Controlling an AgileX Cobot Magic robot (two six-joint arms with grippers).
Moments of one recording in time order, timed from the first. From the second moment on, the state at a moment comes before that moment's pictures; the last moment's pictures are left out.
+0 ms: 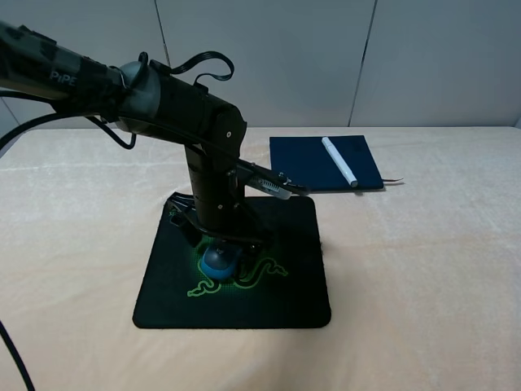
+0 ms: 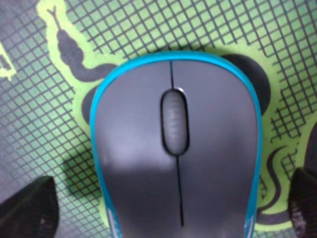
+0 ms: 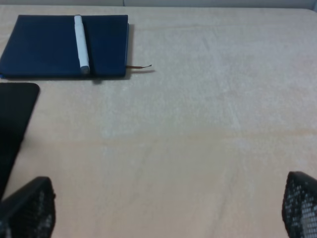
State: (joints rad) left arm -0.74 2.10 -1.32 0.05 0.77 -0.24; right arm -0.04 0.00 -0.49 0.07 1.03 -0.02
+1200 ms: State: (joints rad) left arm -0.75 1.57 -1.32 0.02 0.97 -0.23; right arm -0.04 0.00 -0.49 0.07 1.03 -0.02
